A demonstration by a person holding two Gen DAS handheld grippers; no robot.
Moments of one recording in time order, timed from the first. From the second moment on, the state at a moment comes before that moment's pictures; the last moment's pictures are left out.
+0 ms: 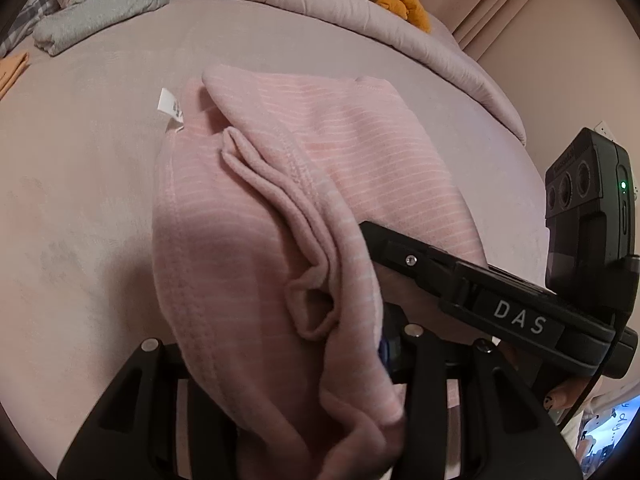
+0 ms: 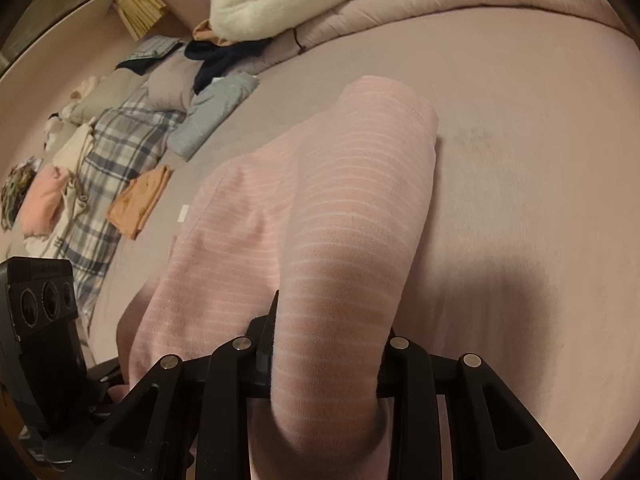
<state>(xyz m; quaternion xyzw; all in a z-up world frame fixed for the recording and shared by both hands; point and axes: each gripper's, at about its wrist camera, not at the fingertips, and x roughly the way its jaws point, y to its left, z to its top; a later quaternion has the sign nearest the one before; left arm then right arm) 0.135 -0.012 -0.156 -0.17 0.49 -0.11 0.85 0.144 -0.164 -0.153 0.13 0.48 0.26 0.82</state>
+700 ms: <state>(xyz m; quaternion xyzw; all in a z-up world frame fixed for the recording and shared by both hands) 0.125 0.005 -0.144 -0.20 0.50 -0.07 0.84 0.135 -0.175 -0.149 0.13 0.49 0.22 0.83</state>
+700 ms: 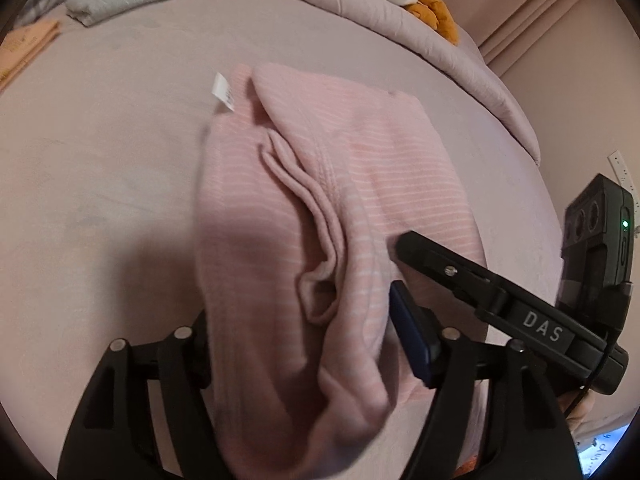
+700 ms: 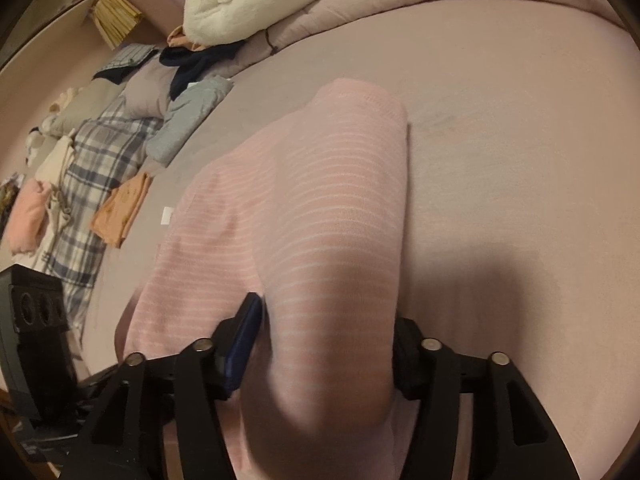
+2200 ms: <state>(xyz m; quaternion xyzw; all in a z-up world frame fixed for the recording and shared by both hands) 0.015 0.004 -0.028 -0.09 0.38 -0.03 0.92 0.027 -0.192 -0.038 0.03 0.32 0.16 0.93</state>
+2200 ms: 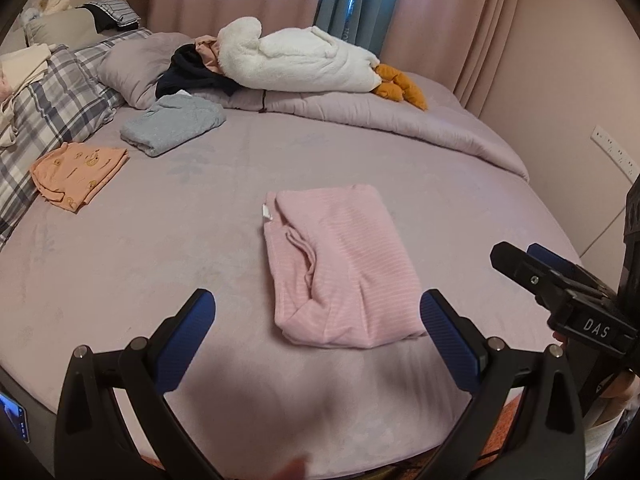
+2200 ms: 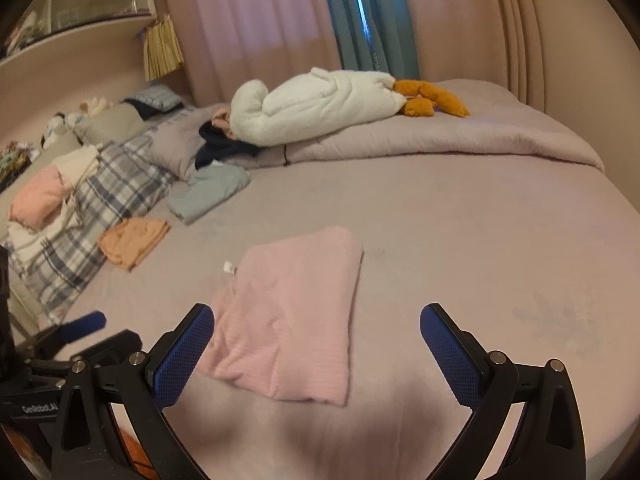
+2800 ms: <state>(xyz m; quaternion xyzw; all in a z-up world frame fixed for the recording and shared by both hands) 0.012 0.002 -0.038 -0.08 0.40 -0.03 0.91 0.021 -0.190 -0.044 0.02 0.34 0.14 0.93</state>
